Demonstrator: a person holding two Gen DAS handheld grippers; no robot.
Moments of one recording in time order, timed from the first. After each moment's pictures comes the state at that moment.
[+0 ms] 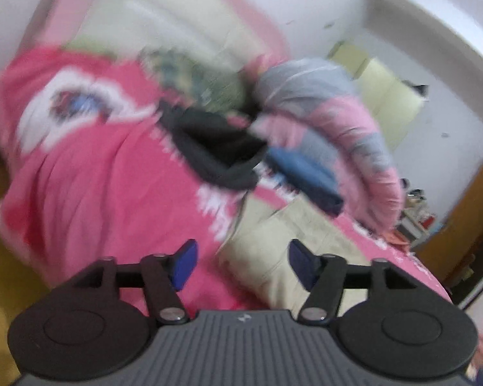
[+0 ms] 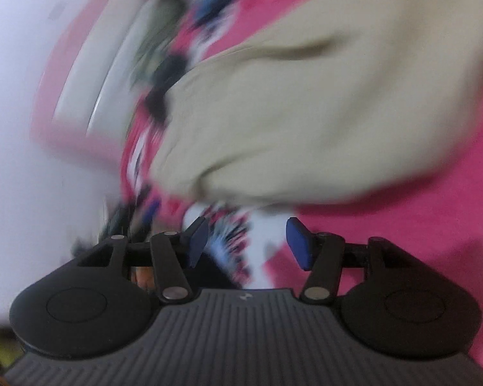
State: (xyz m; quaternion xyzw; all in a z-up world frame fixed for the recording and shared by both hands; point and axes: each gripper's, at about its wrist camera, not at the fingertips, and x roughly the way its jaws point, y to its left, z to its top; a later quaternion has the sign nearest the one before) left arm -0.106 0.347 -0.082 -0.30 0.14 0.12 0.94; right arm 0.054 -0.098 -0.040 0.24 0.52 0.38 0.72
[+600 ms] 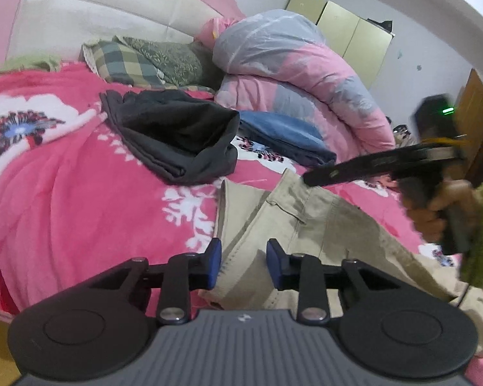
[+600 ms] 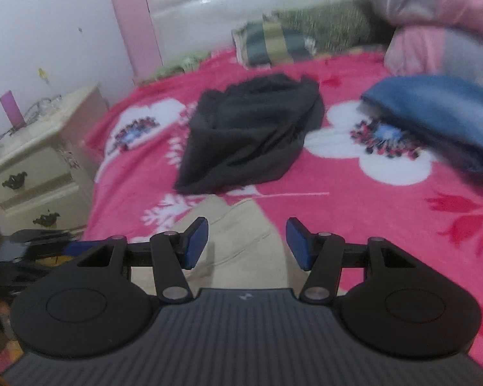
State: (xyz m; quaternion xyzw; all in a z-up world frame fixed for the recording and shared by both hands) left arm -0.039 0.358 -0.082 -0.22 0.22 0.07 0.95; right arm 0.245 0.194 -0.013 -0.13 0.36 0.55 0.75
